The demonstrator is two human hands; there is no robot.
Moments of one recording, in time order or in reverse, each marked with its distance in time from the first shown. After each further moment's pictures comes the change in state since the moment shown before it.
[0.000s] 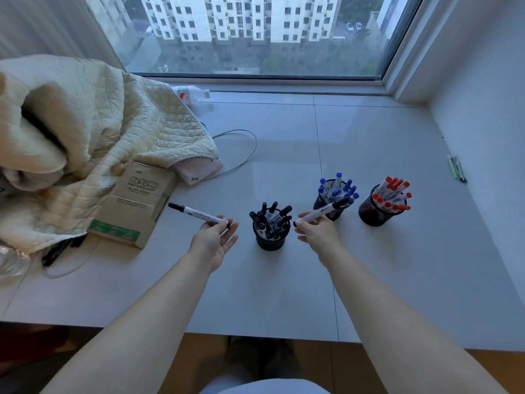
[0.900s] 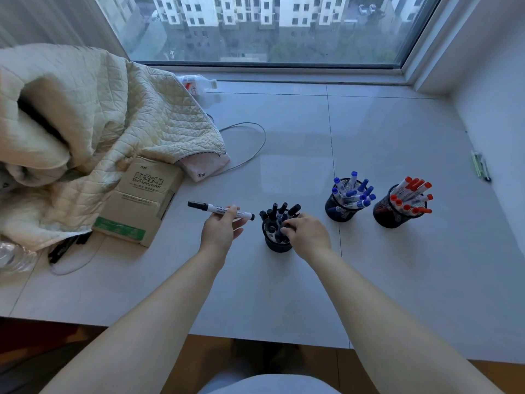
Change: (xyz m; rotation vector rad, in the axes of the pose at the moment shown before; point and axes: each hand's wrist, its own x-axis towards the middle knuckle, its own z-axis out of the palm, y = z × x) left_hand 0.007 0.009 0.011 0.318 0.014 0.247; right_hand 0.026 0.012 0.037 -1.033 -0.066 -0.328
